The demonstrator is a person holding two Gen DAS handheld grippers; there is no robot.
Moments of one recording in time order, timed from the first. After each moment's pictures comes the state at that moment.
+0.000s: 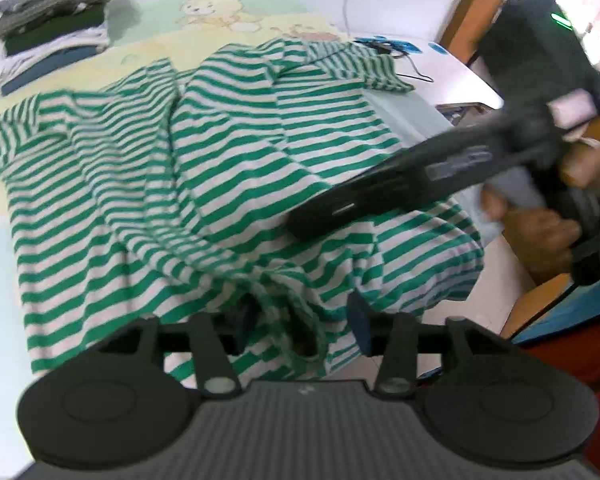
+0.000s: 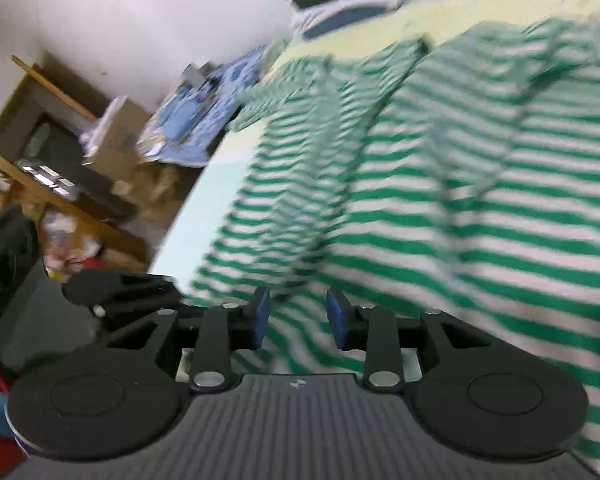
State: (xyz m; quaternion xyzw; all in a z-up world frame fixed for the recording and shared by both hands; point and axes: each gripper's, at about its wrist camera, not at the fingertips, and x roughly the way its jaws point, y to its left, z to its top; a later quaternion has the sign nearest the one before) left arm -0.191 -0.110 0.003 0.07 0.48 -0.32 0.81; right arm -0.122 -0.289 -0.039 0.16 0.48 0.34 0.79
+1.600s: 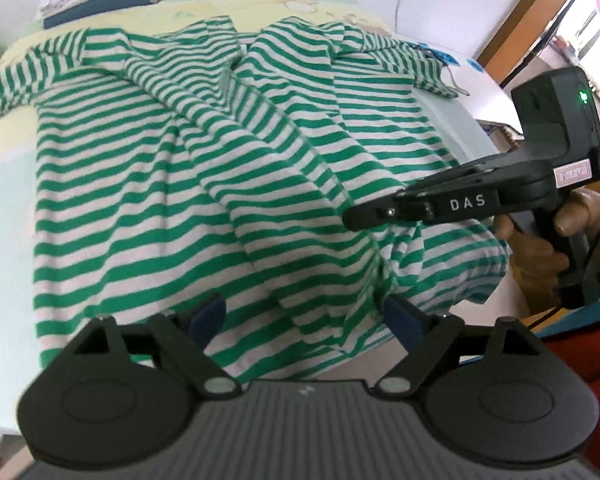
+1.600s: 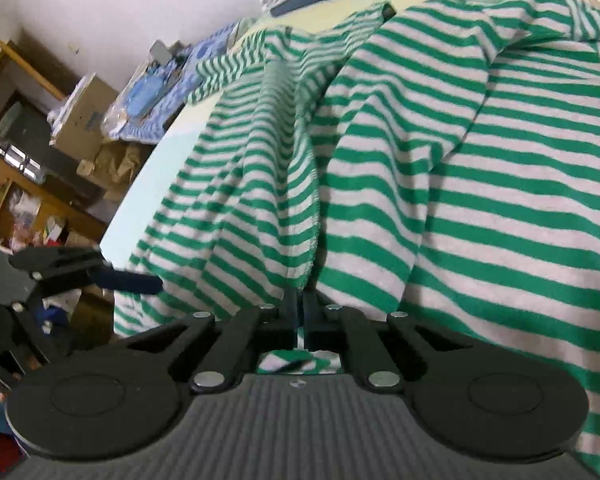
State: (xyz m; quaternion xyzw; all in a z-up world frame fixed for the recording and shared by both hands) left arm -0.186 -0.075 -0.022 -0.01 0.52 -0.28 0.81; right arm -0.122 -0.307 -0.075 0.14 0.50 0.31 0.80
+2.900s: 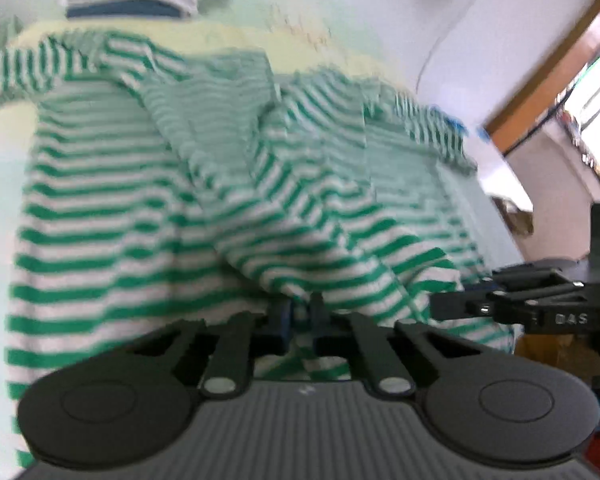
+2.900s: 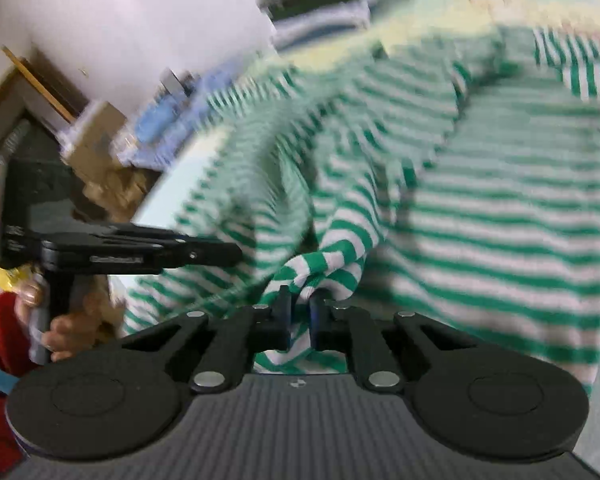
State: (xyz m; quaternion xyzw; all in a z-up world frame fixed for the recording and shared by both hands) left arm -0.145 -0.058 -0.038 -0.09 0.46 -0.25 0.84; right arm -0.151 -0.330 -0.054 0.15 0.44 0.31 0.83
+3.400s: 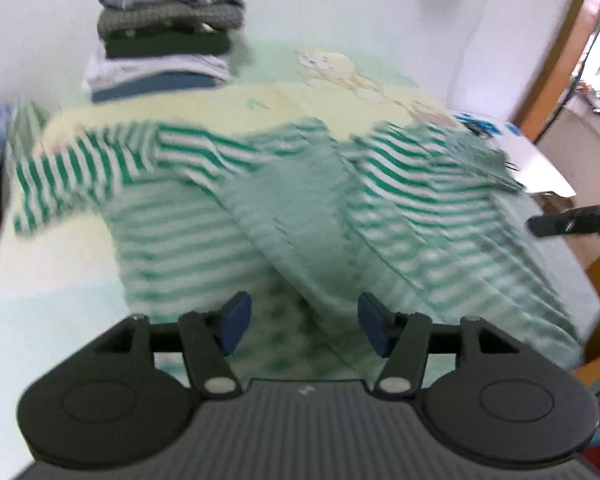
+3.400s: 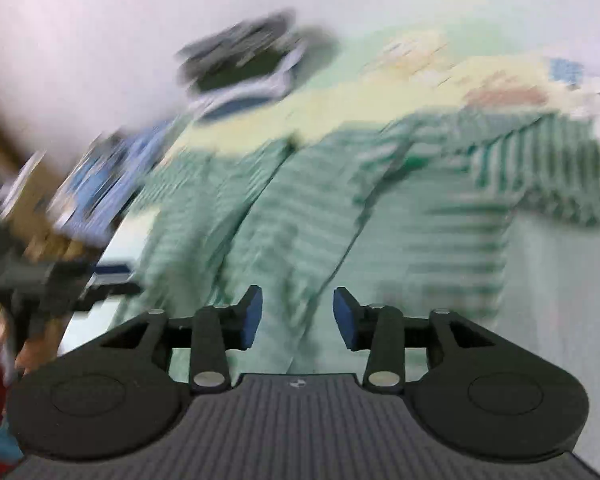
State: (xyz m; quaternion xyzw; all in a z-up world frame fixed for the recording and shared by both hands) left arm -0.077 -0.018 -0.015 0.01 0.43 -0.22 0.88; right arm -0.090 -0.363 -0.016 0.15 0.42 0.16 0.88
